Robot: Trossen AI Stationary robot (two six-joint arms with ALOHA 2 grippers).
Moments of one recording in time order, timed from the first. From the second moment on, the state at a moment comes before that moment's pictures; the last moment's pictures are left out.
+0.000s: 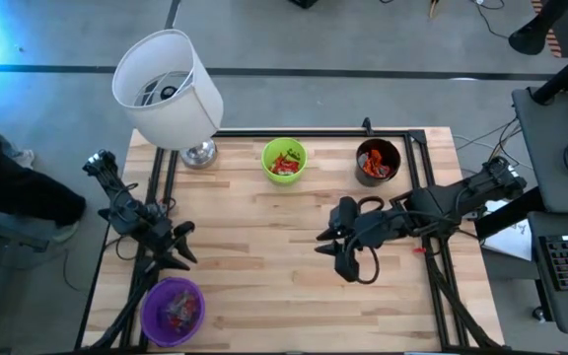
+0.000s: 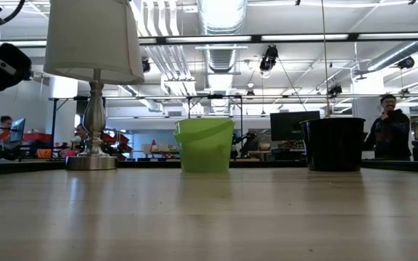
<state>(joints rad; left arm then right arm) -0.88 0.02 0.02 0.04 -0.33 -0.46 0.38 1.46 1.53 -0.73 0.21 0.58</state>
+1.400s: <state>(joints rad) -0.88 0.00 0.02 0.13 -0.11 -0.25 0.66 0.47 0.89 -0.23 0.15 0.11</state>
